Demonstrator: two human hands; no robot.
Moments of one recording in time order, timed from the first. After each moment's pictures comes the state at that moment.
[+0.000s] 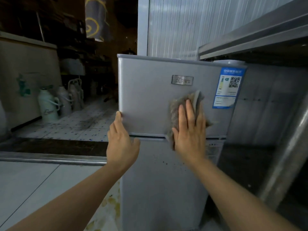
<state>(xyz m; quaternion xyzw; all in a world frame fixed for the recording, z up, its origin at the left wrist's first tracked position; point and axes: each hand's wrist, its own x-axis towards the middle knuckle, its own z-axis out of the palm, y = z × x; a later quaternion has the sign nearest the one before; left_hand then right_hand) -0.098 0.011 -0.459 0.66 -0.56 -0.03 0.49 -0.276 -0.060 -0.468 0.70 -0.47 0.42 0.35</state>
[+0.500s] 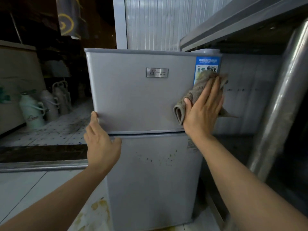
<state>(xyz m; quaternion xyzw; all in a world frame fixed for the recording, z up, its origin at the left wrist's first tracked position) -0.107 -0.001 -0.471 0.67 -0.54 -0.01 0.51 -0.331 -0.078 -0.424 0.56 -0.61 0.52 0.22</state>
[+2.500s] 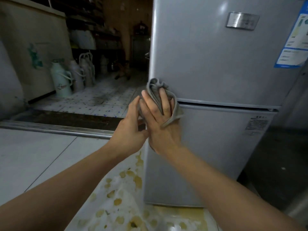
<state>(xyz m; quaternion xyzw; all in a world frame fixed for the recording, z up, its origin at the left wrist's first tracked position) -0.026 0.018 -0.518 0.57 -0.64 -0.23 0.47 -0.134 -0.052 -0.542 0.78 -0.32 0.43 0.34</state>
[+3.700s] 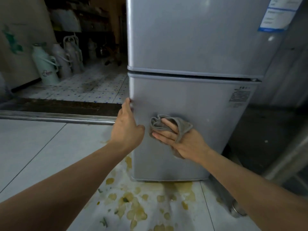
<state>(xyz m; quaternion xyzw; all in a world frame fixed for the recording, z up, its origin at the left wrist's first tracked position) -0.066 0.018 -0.570 0.68 -0.58 -0.15 0.41 -0.268 -0.068 -0.642 0.85 -0.18 0.17 0.47</state>
